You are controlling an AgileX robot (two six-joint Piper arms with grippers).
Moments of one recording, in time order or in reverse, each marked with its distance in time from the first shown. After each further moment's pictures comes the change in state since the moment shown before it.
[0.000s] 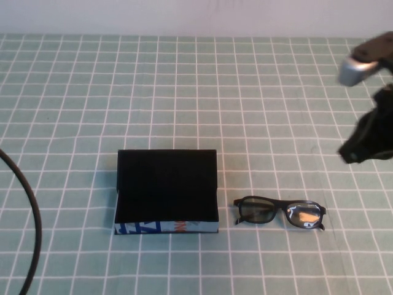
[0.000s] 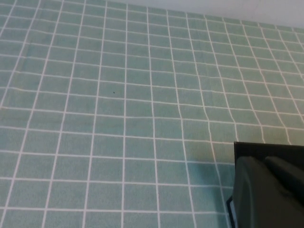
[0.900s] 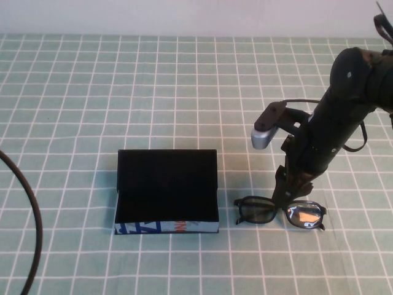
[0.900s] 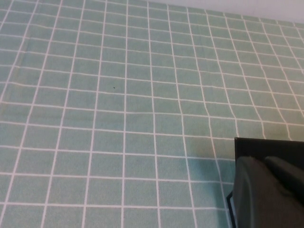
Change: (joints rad) right arm 0.125 0.503 -0.133 0.015 -0.058 -0.331; left arm 0.000 0.000 0.000 -0.002 0.015 0.000
